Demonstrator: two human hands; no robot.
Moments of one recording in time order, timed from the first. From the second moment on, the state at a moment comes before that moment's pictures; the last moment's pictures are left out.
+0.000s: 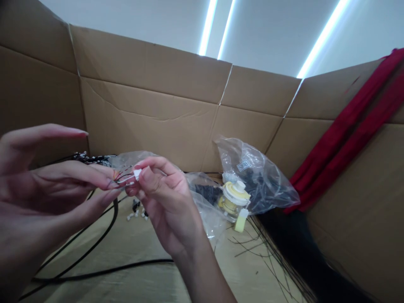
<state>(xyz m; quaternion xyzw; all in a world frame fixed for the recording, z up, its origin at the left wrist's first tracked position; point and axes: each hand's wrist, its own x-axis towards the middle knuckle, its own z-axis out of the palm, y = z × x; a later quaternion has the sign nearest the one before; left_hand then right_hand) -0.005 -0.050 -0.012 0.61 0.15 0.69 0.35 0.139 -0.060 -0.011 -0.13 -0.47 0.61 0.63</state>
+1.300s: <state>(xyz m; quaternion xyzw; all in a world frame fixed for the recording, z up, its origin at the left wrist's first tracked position) -0.025 -0.035 -0.009 0.71 0.17 0.55 0.41 0.132 -0.051 -0.016 -0.18 -0.53 0.46 0.69</state>
